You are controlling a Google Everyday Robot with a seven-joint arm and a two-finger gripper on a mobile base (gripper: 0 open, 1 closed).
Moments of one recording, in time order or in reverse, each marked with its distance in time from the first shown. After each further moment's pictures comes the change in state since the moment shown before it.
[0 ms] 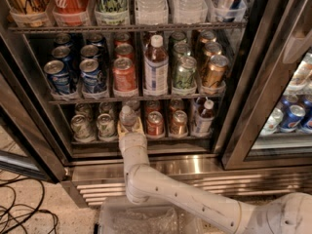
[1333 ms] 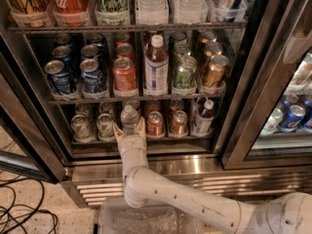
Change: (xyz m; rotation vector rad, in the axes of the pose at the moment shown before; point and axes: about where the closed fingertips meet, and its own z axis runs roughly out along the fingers) arm 0.001 0.001 -0.008 0.012 0.013 -0.005
